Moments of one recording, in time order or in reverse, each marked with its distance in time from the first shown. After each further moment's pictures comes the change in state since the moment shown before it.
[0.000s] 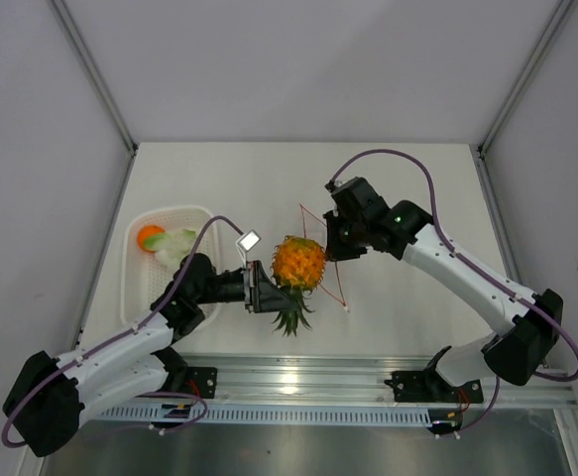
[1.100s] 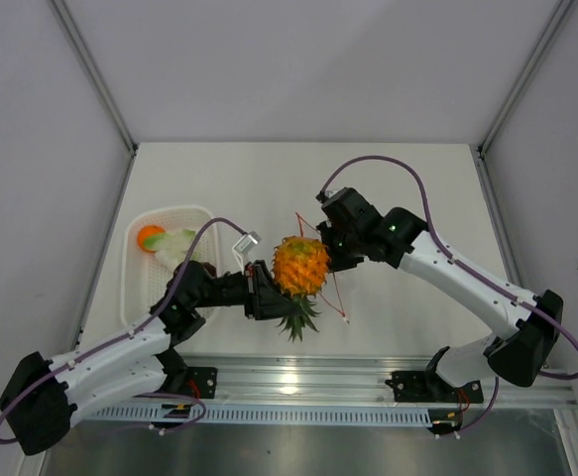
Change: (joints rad) left arm -0.096 -0.077 0.022 0.094 -0.048 0.096; right arm 0.080 -0.019 -0.002 -0.043 0.056 0.009
